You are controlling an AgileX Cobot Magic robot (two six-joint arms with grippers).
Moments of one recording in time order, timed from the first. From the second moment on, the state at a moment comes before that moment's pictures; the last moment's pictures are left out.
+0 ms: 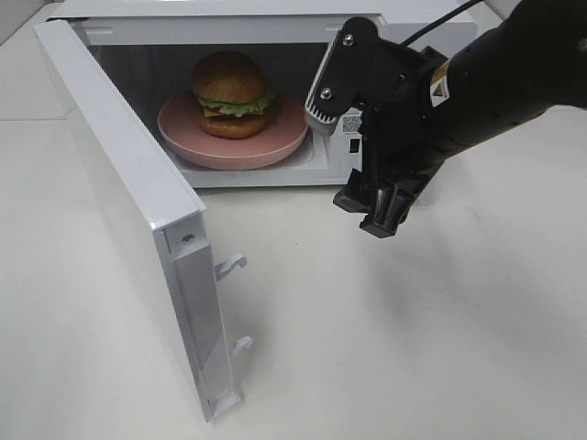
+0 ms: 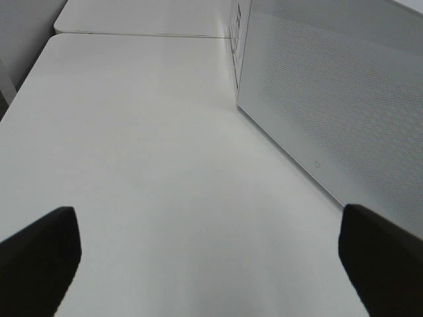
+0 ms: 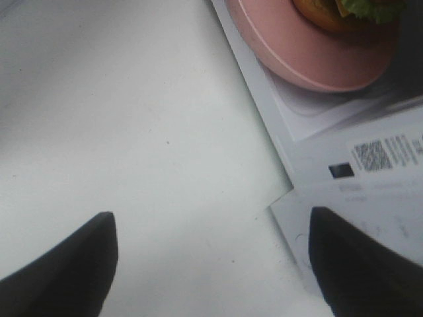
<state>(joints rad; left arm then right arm) 0.00 0.00 -0.50 -0.07 1.04 0.02 0.60 1.53 -0.95 -0.16 0.32 -0.56</state>
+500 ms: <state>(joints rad) 0.00 0.00 -0.50 -0.07 1.04 0.02 0.60 1.33 -0.94 -0.13 0.87 -0.05</state>
